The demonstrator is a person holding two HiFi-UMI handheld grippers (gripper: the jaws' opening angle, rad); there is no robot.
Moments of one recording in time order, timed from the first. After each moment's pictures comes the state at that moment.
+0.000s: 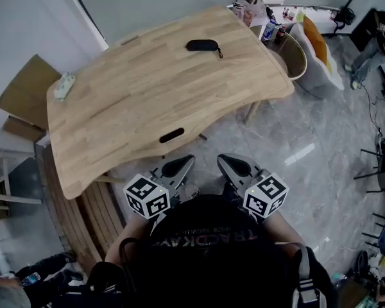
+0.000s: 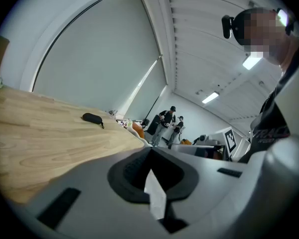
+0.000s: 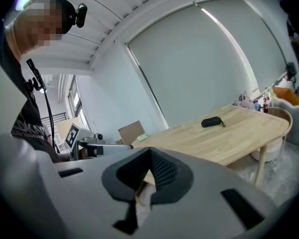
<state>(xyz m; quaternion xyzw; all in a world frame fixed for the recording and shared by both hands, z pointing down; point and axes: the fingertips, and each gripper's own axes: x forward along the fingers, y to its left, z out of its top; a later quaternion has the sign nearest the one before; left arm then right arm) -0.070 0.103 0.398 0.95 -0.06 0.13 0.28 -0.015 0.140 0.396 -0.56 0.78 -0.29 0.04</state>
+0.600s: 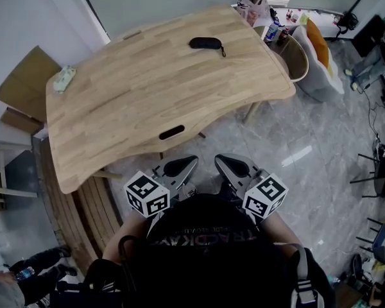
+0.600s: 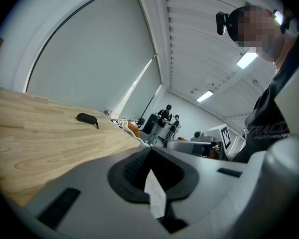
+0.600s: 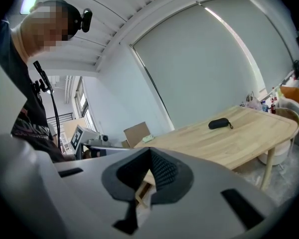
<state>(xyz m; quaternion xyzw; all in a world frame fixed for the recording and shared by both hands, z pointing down) -0.067 0.114 0.397 0.95 -0.03 0.13 0.27 -0.025 0.140 0.389 -0.54 0.80 -0.27 0.05</state>
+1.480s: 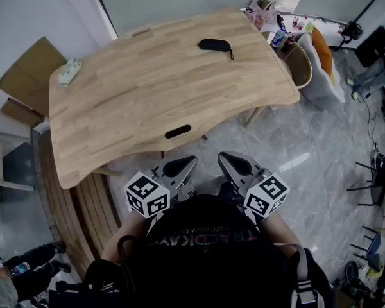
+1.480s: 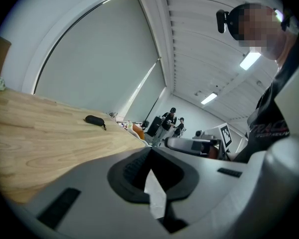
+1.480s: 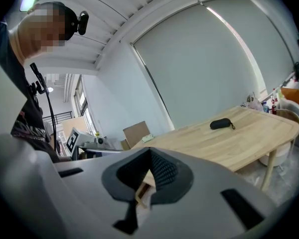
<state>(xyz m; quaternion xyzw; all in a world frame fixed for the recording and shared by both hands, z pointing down) -0.091 0.102 0.402 0.95 -0.06 0.12 0.27 -0.034 0.124 0.389 -0.54 0.80 -0.27 0.04</state>
